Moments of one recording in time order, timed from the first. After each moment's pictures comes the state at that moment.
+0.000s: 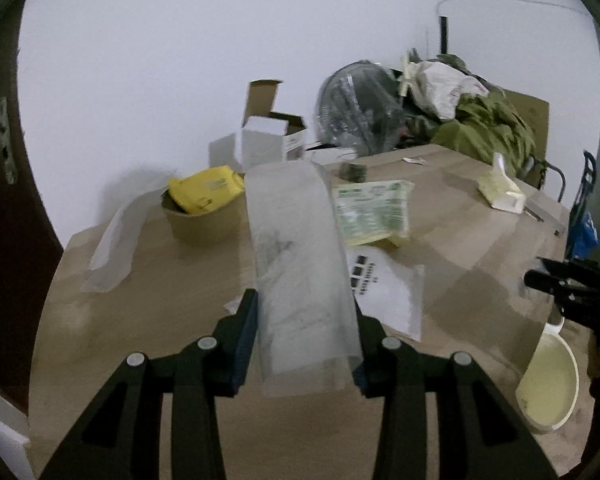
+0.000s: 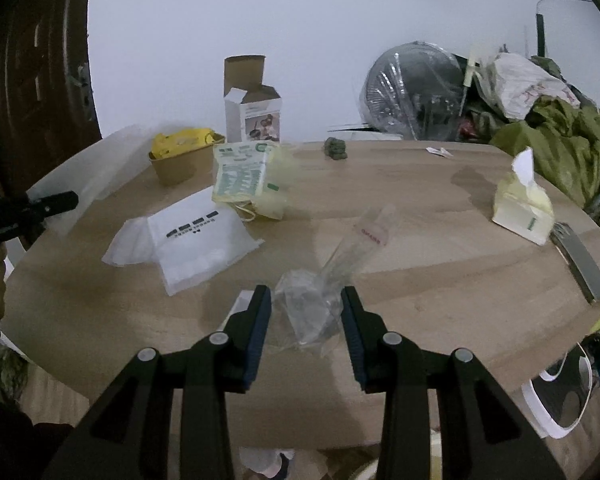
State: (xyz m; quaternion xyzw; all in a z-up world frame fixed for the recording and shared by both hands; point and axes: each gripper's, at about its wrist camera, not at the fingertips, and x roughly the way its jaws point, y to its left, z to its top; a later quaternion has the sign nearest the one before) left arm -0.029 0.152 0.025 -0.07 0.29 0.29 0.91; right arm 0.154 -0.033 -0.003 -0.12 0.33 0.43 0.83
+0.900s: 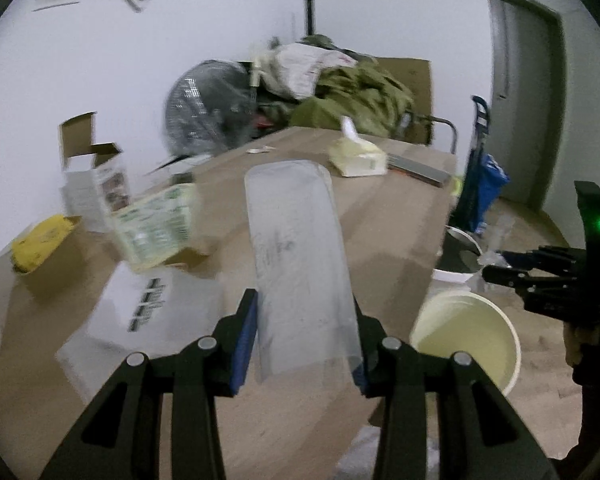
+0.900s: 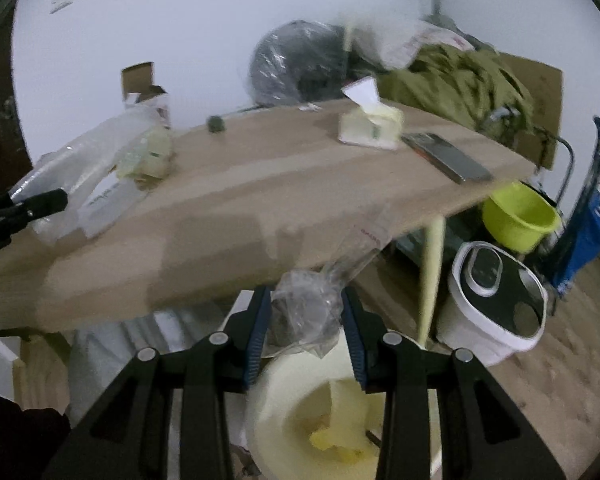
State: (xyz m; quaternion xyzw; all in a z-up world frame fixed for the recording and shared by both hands) left arm 0.065 0.028 0.002 -0.01 0.31 0.08 0.95; right arm 0.140 -0.189 -0.031 -0.08 0.38 0.27 0.88
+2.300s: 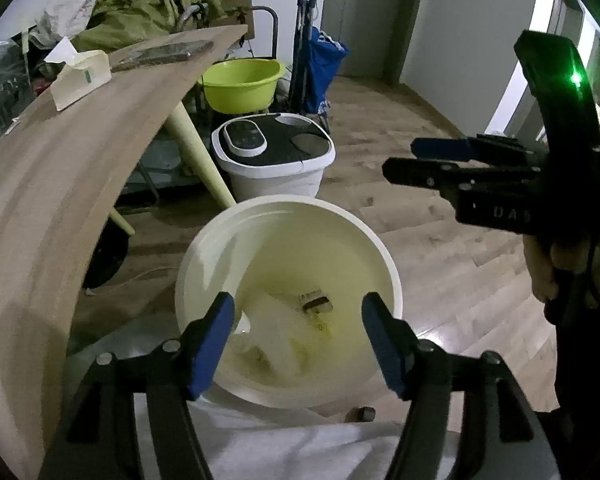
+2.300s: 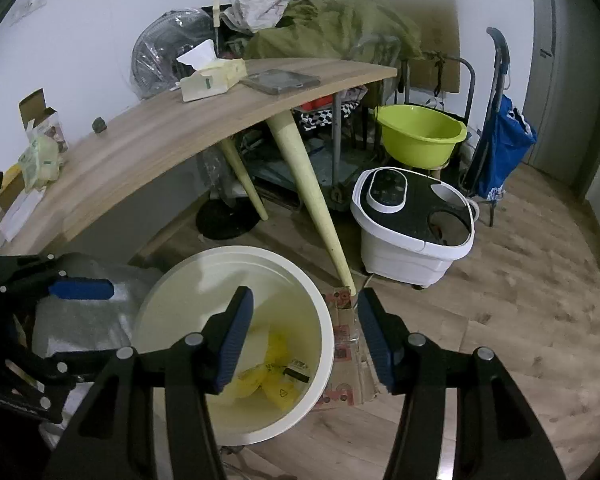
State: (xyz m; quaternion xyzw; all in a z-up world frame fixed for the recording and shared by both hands) left arm 0.165 -0.152 -0.101 0.06 0.47 -0.21 0.86; right arm 0.125 -0.333 -0.071 -0.02 0.43 0.11 0.90
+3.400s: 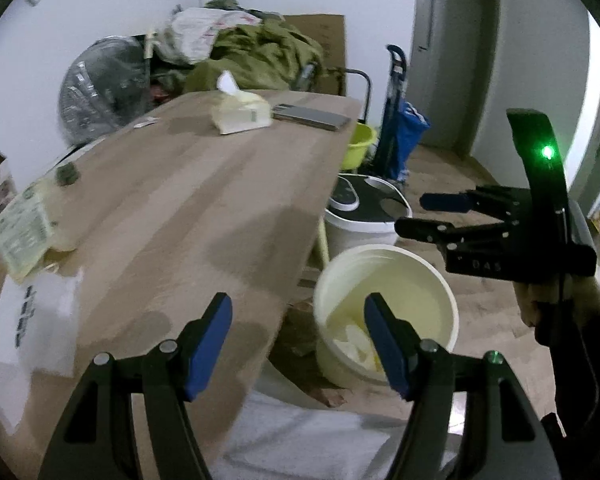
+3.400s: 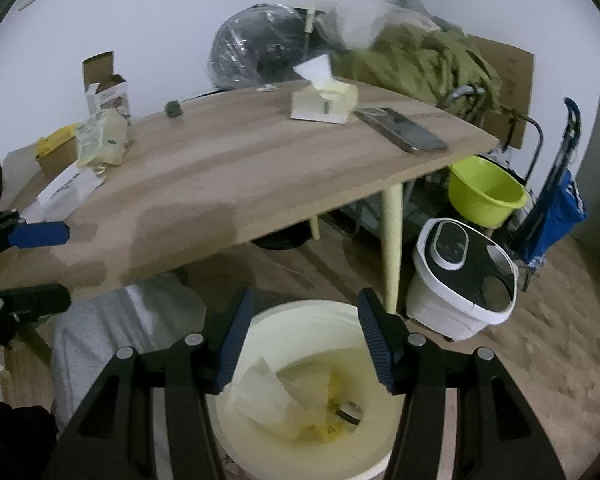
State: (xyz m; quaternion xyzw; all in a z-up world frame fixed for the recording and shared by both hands) left arm 0.103 -0.034 -0.026 0.00 0.38 -0.06 0.92; right arm 0.144 -0.206 -0.034 -0.10 0.40 0.22 0.89
